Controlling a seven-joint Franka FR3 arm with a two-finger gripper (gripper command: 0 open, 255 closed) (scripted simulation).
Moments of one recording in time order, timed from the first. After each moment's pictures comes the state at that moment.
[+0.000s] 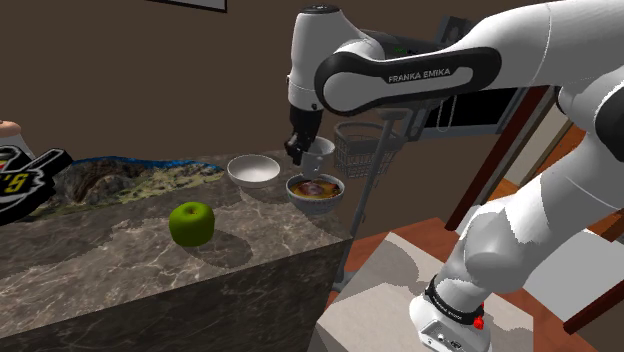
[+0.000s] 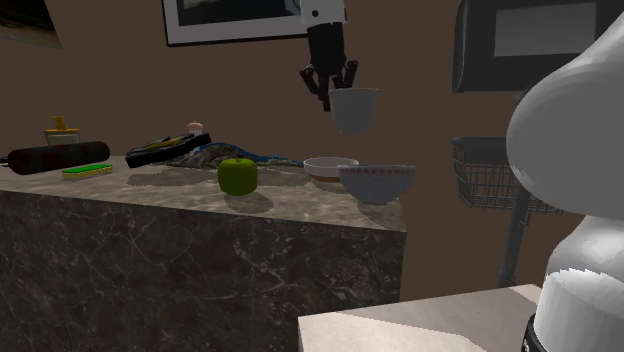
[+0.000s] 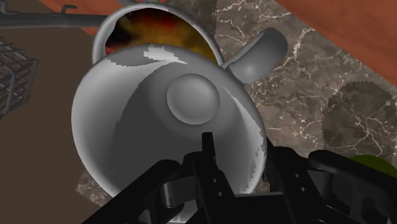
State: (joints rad) arm 0.06 -0.26 0.28 -2.12 -0.15 1.93 0.16
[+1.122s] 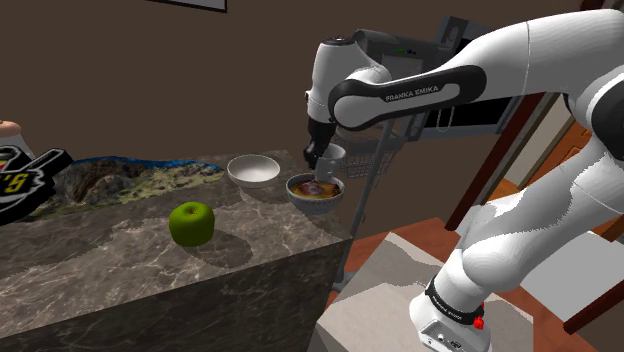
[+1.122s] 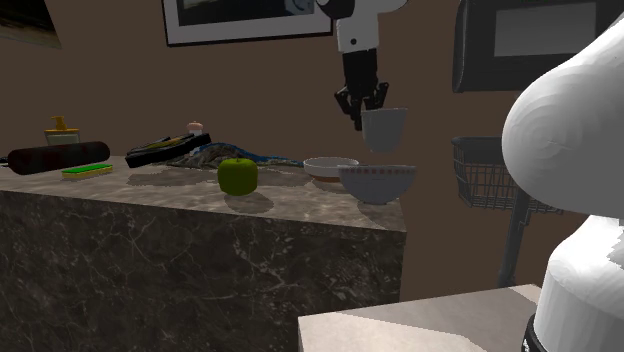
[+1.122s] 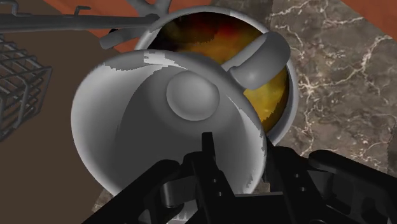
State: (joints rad) arm 0.00 -0.29 0.17 -2.28 -0.17 2.08 0.04
